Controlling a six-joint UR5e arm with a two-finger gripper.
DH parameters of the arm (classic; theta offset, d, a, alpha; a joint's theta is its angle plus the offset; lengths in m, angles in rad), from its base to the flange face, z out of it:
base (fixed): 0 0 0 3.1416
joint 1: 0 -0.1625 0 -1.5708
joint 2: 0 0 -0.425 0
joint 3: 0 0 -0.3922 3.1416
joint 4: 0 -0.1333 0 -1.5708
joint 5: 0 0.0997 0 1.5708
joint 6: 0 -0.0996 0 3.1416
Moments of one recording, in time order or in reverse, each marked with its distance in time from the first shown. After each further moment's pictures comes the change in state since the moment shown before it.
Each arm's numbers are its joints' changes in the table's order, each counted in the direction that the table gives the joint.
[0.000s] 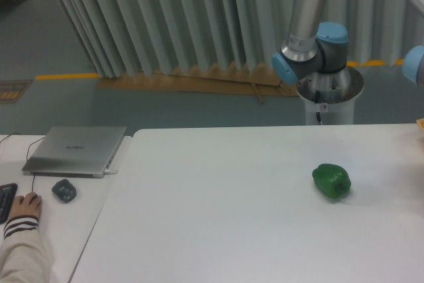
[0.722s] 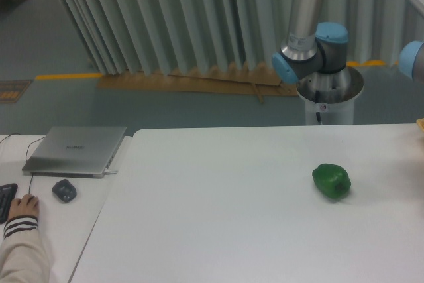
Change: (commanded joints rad) arm -0.006 0.012 -0.084 -0.011 -0.003 -0.183
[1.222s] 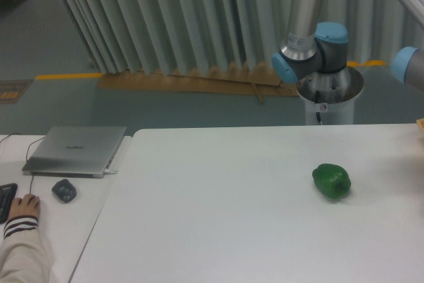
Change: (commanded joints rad) arm 0.015 0.023 -0.090 -0.017 -0.024 0.003
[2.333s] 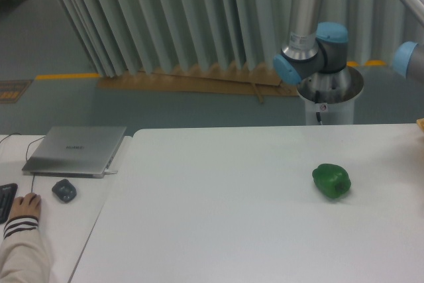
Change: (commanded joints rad) arm -0.086 0.020 -0.040 -0.011 -0.161 -0.037
